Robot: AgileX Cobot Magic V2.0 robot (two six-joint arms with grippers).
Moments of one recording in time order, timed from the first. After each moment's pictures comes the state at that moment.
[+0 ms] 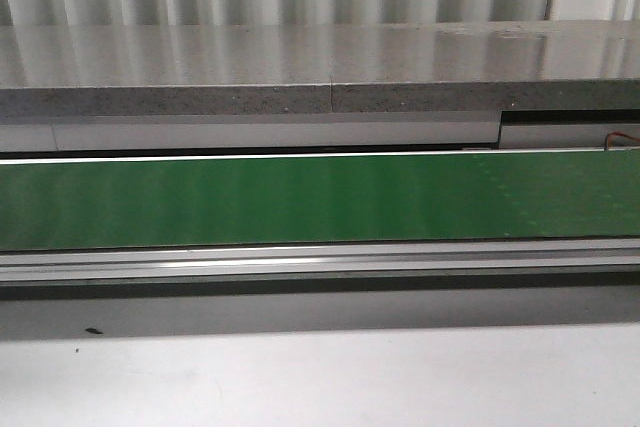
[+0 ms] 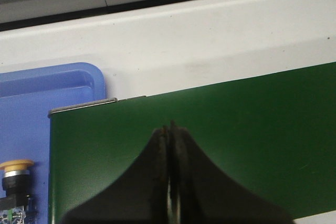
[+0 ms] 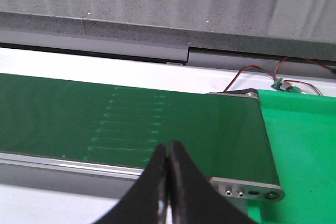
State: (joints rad) left arm -0.03 1.12 -0.90 -0.14 0.59 0.24; right arm 0.05 0.24 -0.31 0.17 0.38 -0.14
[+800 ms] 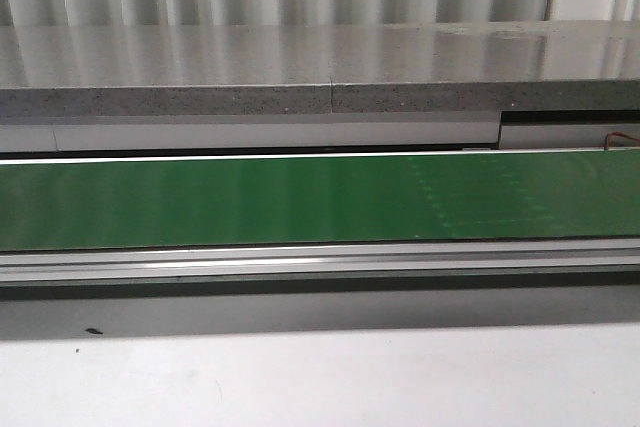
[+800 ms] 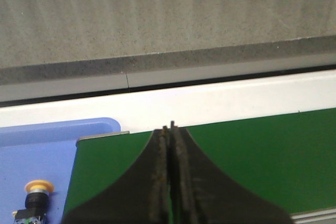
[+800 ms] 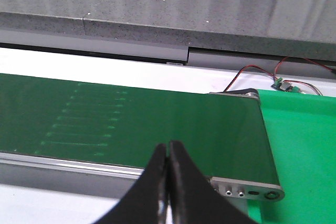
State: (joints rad) left arm -0.04 0.44 -0.44 -0.20 0.33 0.24; right arm 0.05 0.24 -0.31 0.17 0.38 -0.14
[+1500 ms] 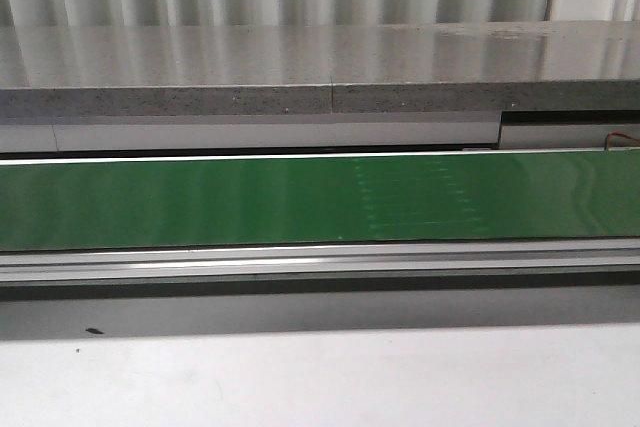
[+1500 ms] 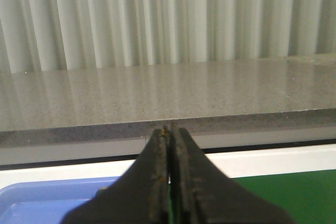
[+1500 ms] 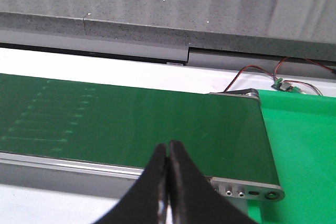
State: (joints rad) left arm -0.04 0.04 -0.19 -0.20 0.14 0.24; right arm 0.05 0.24 -0.31 0.17 0.38 -0.14
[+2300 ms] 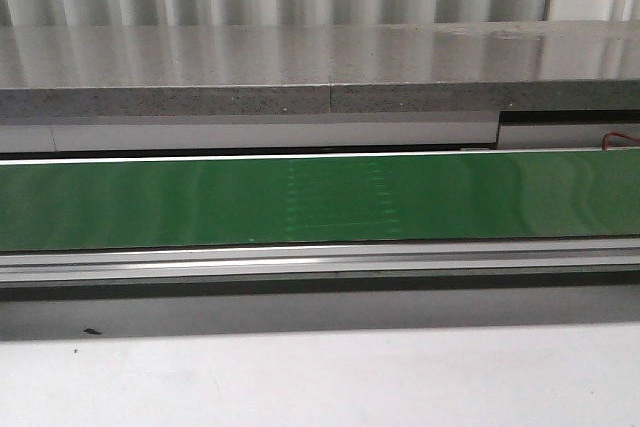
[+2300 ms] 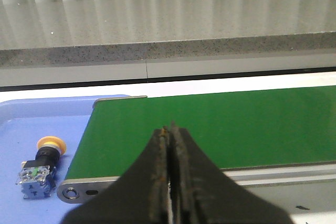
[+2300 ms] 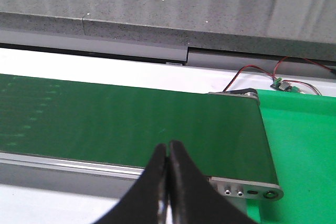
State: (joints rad) left arm -0.04 0.00 0.00 0.01 0.20 0.02; right arm 0.05 0.24 -0.31 0.17 0.38 -0.14
